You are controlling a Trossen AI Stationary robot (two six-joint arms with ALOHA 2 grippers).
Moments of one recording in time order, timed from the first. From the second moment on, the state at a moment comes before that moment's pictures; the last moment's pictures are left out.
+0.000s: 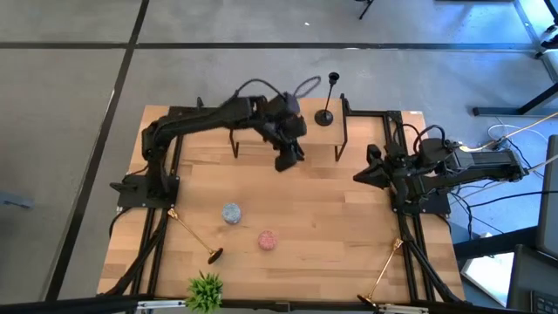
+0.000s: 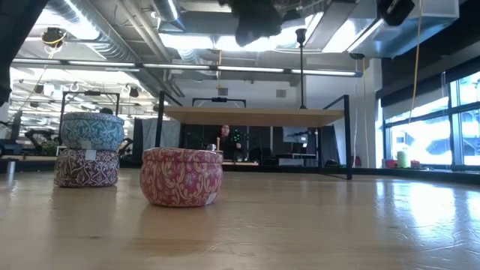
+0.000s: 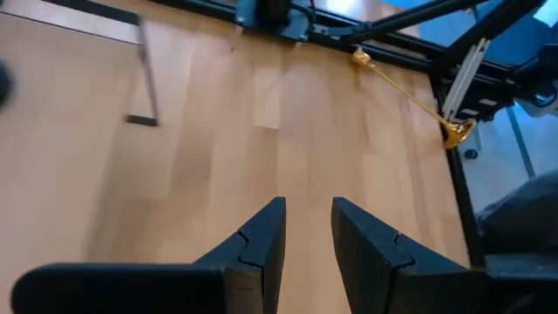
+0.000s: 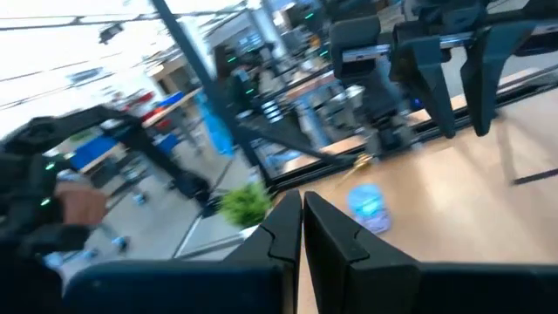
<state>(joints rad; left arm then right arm) 0.22 1.88 1.97 -0.90 0.35 -0.09 0.14 0.55 0.65 -0.13 -0.13 0.50</state>
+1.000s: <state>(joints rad) -0.19 1.88 1.97 -0.86 -0.38 -0.57 0.14 0.56 0.65 -0.24 -0.22 0.69</state>
